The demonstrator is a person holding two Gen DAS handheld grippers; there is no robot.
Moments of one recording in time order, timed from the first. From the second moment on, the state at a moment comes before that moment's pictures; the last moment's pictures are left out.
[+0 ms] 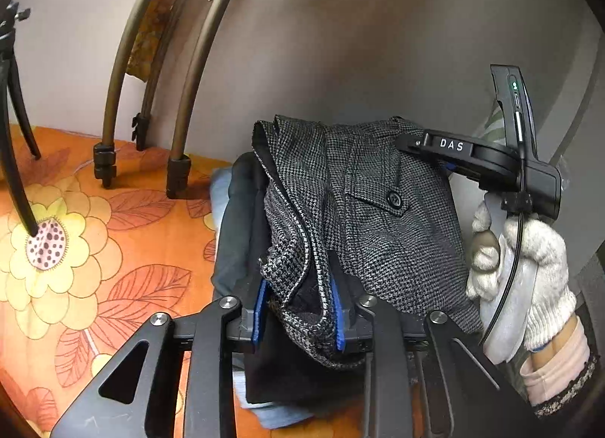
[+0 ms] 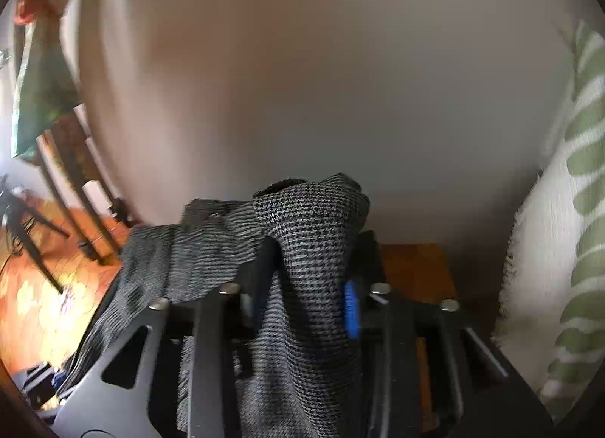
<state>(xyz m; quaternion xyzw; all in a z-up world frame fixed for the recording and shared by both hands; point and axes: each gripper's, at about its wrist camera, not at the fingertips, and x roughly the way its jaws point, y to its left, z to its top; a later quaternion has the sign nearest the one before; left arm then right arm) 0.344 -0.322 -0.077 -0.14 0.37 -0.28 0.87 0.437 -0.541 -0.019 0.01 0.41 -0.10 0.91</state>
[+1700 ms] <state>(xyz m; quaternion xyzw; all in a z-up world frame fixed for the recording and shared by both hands) 0.138 -0.230 0.053 -0.02 0.29 -0.25 0.92 0.142 -0.441 0.102 0.04 0.34 -0.10 0.93</state>
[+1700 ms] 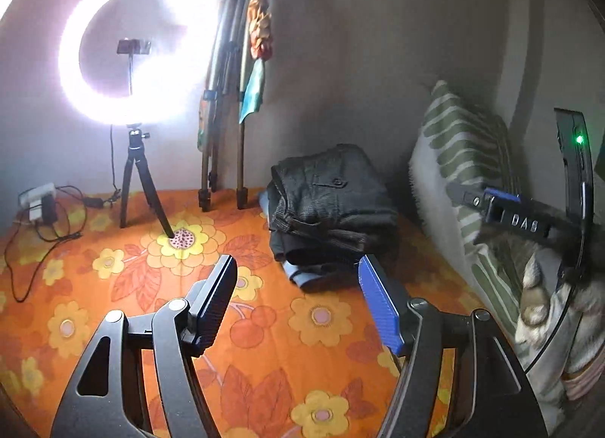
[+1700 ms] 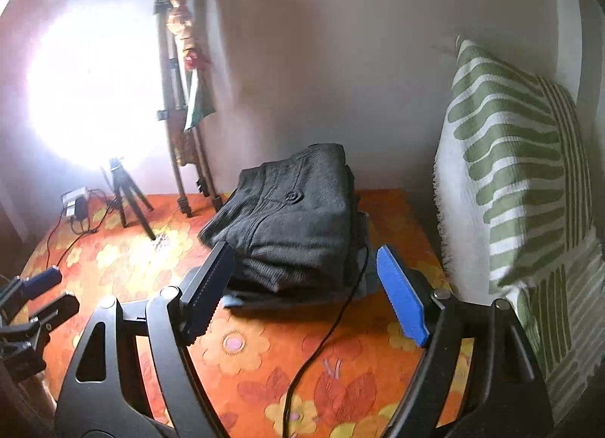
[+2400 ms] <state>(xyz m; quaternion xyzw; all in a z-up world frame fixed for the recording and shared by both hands) 0.073 -0.198 0.031 0.03 0.28 -0.27 0.92 0.042 -0.377 0.069 0.05 0.31 -0.16 0.94</state>
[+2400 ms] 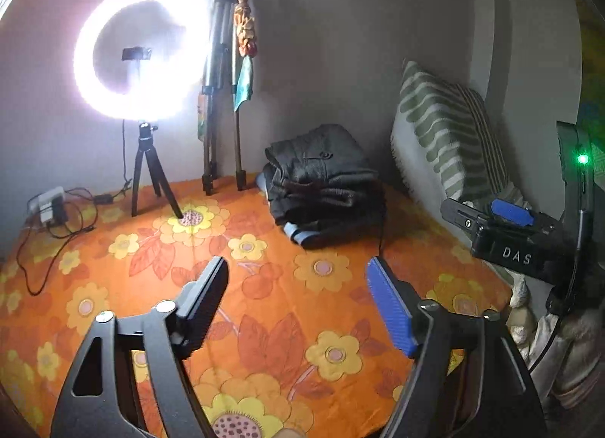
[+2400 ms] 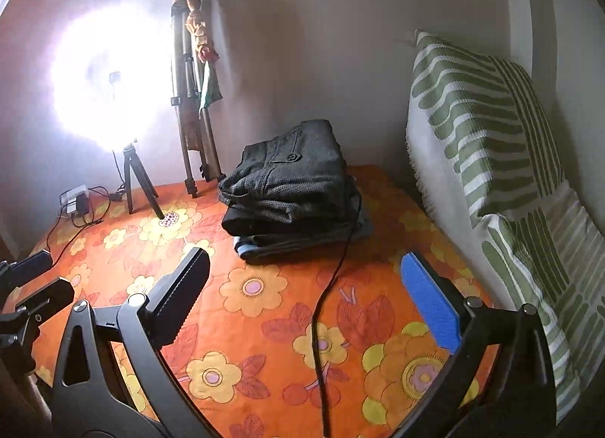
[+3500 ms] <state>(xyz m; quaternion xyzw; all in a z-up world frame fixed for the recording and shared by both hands) 0.064 -0.183 0.023 0.05 0.26 -0.22 0.94 0.041 -0.354 0.056 0.05 0.29 -0.17 0.94</state>
